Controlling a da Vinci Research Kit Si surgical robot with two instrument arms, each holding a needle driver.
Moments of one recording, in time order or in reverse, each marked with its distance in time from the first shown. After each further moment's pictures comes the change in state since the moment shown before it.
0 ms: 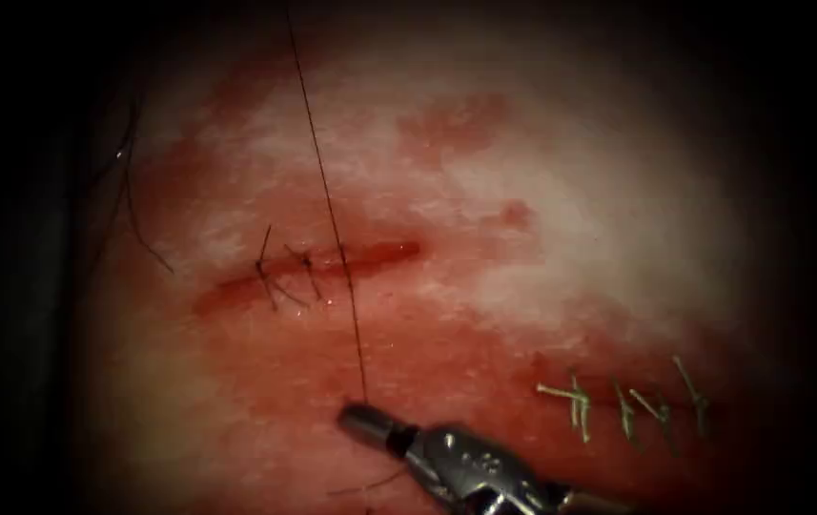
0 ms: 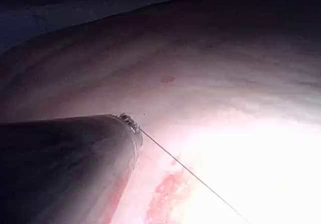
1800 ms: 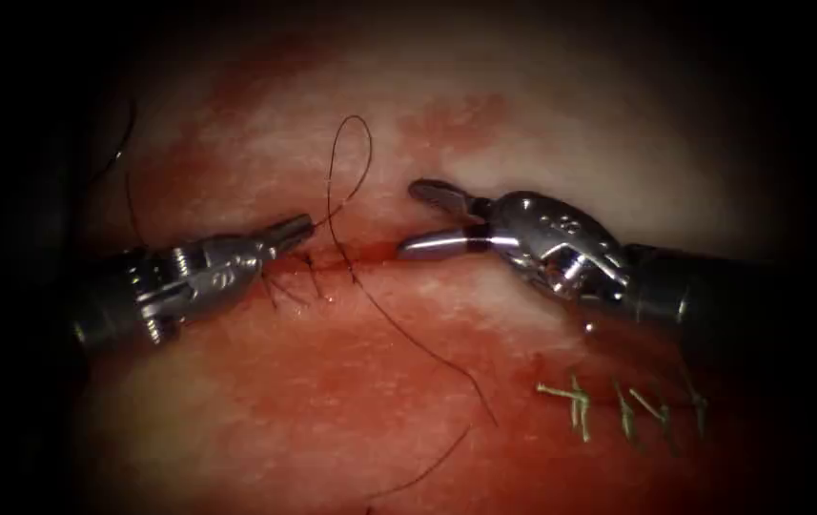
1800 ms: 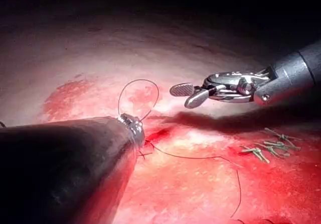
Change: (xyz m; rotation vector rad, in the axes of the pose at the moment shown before) right arm 0.017 0.013 0.004 0.377 0.041 -0.195; left arm 0.010 0.021 -0.033 -0.309 0.158 -0.171
